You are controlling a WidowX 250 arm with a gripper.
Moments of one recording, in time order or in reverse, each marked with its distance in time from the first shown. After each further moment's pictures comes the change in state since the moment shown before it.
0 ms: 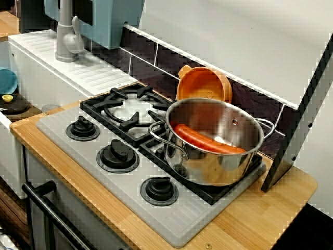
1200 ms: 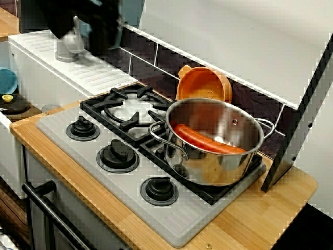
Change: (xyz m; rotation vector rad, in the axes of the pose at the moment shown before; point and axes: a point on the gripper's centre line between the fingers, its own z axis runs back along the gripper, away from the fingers) arm 0.086 -0.023 -0.057 0.193 -0.254 0.200
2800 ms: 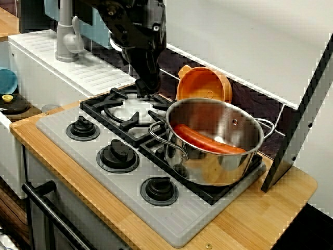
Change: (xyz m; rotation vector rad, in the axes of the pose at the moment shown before) arm 0.048 -0.032 -0.072 0.209 -0.348 -0.546
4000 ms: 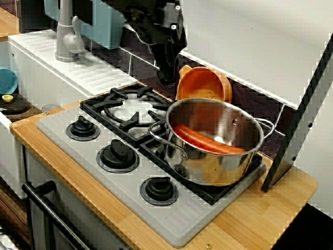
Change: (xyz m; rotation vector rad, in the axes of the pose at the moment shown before) arm 0.040 0.019 -0.050 -0.020 -0.139 -0.197
